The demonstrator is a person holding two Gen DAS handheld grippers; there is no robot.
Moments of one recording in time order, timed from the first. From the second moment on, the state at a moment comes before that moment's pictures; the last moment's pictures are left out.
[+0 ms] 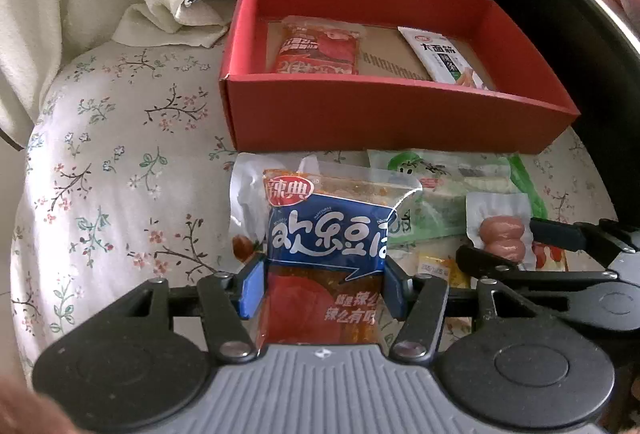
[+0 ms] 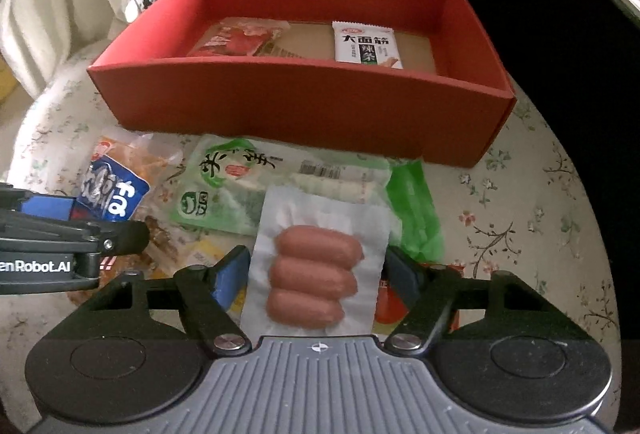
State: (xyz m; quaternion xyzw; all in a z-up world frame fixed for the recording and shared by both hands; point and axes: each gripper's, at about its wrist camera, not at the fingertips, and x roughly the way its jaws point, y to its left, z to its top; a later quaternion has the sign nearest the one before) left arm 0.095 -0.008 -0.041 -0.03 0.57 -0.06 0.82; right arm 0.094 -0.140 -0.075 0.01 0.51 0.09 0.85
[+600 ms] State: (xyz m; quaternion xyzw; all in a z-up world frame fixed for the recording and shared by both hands) left arm 0.089 -0.012 -0.021 -0.03 0.53 -0.07 0.84; right arm 0.088 -0.161 -0.039 0.05 0.46 0.10 0.88
